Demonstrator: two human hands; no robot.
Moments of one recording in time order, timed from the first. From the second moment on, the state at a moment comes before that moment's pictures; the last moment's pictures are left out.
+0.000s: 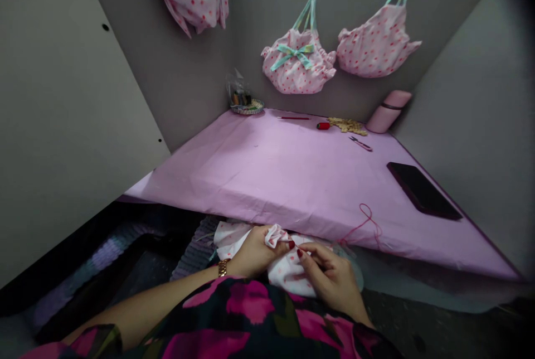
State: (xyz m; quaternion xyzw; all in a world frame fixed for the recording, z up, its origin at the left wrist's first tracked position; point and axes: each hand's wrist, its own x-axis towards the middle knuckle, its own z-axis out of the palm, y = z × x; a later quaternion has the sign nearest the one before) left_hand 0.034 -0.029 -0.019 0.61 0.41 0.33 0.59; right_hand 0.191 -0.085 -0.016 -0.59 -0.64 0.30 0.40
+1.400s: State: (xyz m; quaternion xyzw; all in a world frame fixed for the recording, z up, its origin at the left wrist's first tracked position) left_hand 0.033 -0.024 -0.023 0.53 0.36 0.29 0.71; right_hand 0.192 -0.080 -0.040 -0.50 -0.49 0.56 0.45
